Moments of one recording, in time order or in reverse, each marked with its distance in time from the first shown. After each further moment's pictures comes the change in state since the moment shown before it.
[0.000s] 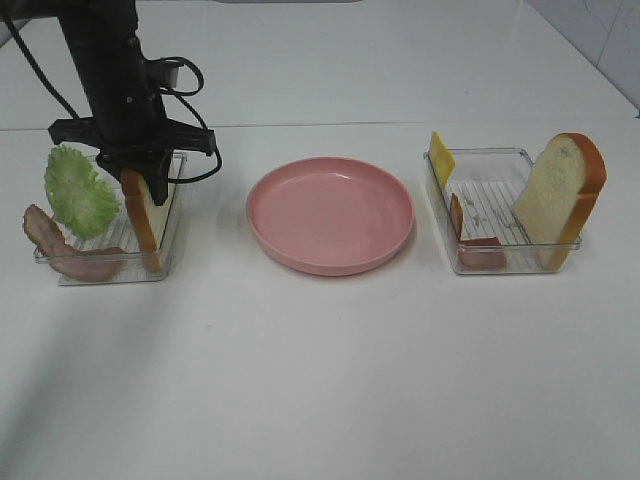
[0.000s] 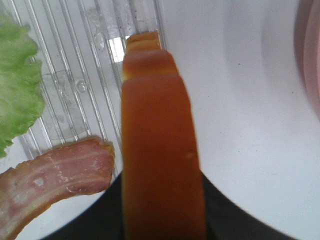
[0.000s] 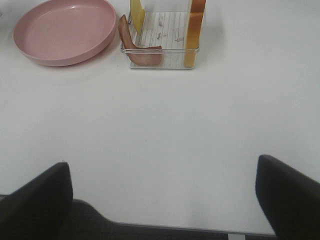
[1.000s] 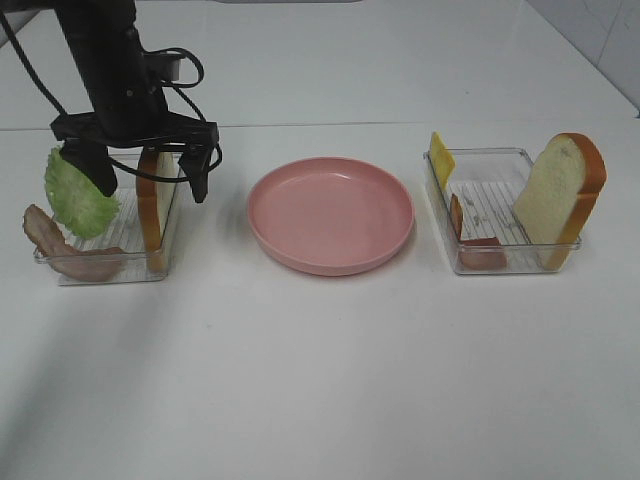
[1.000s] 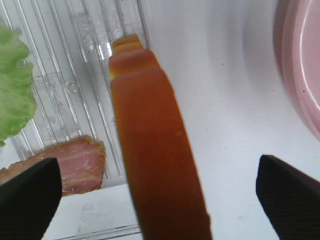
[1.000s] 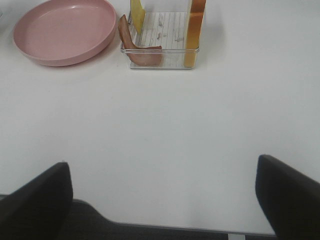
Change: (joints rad) left arm -0.001 -0.016 0.003 -0.023 -0.006 0.015; right arm 0.000 0.000 0.000 0.000 0.000 0.000
